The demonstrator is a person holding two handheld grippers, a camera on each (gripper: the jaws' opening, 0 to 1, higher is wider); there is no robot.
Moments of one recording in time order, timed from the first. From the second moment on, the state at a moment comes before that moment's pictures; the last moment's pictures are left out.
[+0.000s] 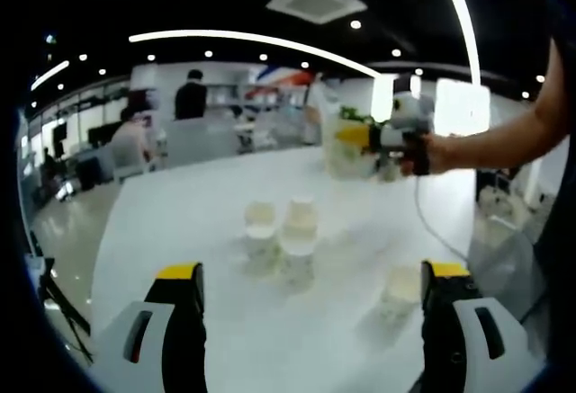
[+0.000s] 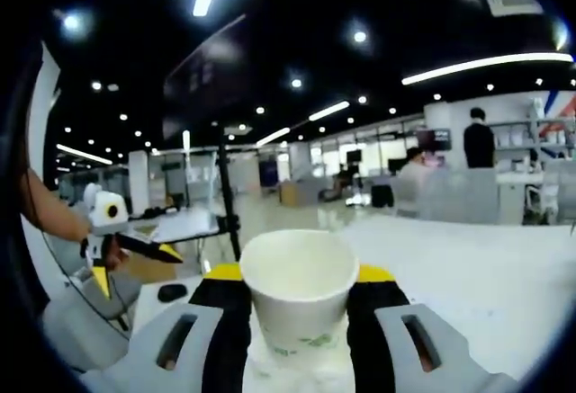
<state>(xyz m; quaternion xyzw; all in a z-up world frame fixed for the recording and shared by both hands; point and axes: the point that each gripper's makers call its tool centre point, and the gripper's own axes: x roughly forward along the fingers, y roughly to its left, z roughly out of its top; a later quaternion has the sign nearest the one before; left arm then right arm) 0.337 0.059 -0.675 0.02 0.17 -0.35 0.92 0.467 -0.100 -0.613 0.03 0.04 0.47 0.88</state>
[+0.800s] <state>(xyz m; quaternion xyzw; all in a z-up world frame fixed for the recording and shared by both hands) 0.336 0.060 -0.670 0.03 0.16 -0.35 0.92 0.443 -0.097 -0.610 0.03 0.03 0.47 0.88</state>
